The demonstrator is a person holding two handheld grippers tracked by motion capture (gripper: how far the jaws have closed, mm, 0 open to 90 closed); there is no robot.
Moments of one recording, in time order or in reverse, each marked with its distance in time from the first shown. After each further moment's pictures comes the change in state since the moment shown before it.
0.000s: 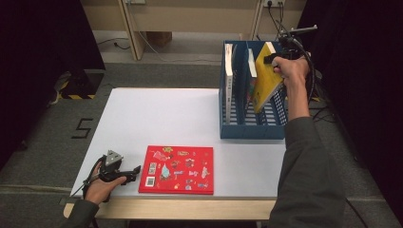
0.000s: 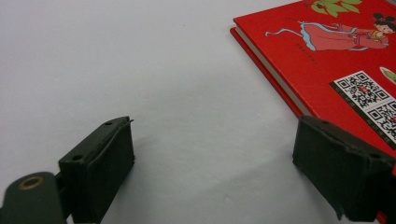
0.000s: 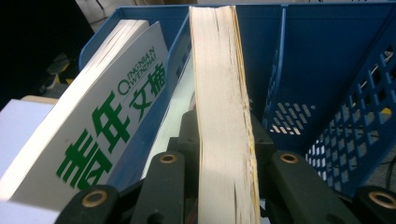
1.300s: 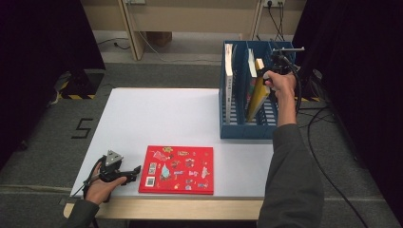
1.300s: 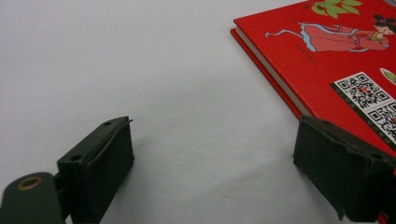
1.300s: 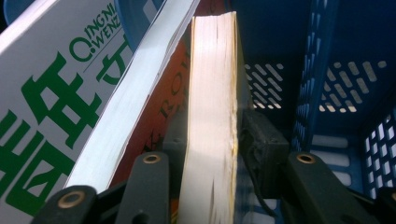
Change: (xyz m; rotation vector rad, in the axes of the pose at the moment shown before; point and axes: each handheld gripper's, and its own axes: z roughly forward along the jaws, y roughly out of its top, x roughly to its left) left arm -0.001 -0.001 0.000 -0.010 0.002 -0.005; right arm -0.019 -0.038 0.062 0.032 0.110 0.106
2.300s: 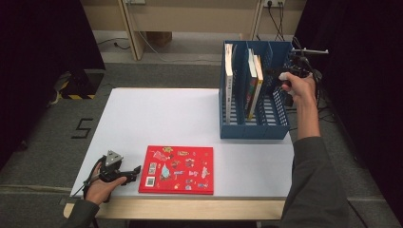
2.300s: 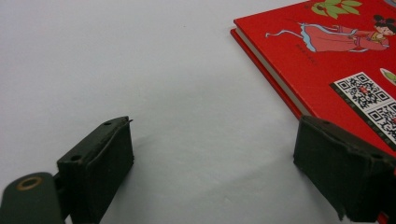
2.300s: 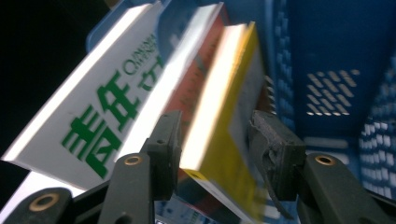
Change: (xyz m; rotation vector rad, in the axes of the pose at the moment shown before) left arm 0.000 0.000 0.000 -0.004 0.001 -0.001; right arm -0.017 -0.011 -0.054 -0.082 0.088 0.029
